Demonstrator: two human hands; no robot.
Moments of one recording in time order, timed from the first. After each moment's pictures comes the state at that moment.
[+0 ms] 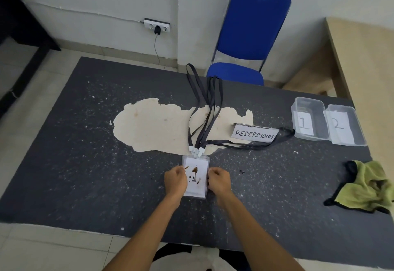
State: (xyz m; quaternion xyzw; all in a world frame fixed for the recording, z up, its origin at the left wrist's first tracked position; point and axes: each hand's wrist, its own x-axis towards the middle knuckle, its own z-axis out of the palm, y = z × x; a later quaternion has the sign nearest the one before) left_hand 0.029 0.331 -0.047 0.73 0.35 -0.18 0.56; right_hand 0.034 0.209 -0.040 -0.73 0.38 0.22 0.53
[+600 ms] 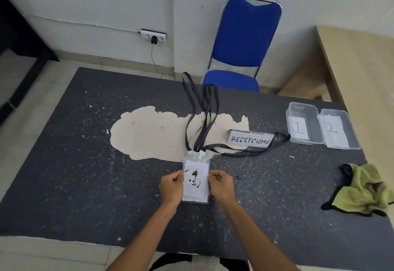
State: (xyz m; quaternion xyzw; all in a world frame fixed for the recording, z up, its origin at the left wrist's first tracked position) left_hand 0.027 0.331 -0.015 0.75 0.31 -0.13 0.57; right_hand 0.033 0.197 -0.025 -0.73 0.34 0.17 0.56
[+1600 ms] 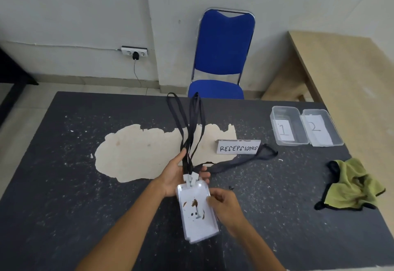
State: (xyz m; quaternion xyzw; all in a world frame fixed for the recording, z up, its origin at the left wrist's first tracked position) left_hand 0.120 0.325 0.017 0.35 0.22 -0.51 0.75; right_hand 0.009 0.170 0.028 -0.74 0.23 0.21 0.60
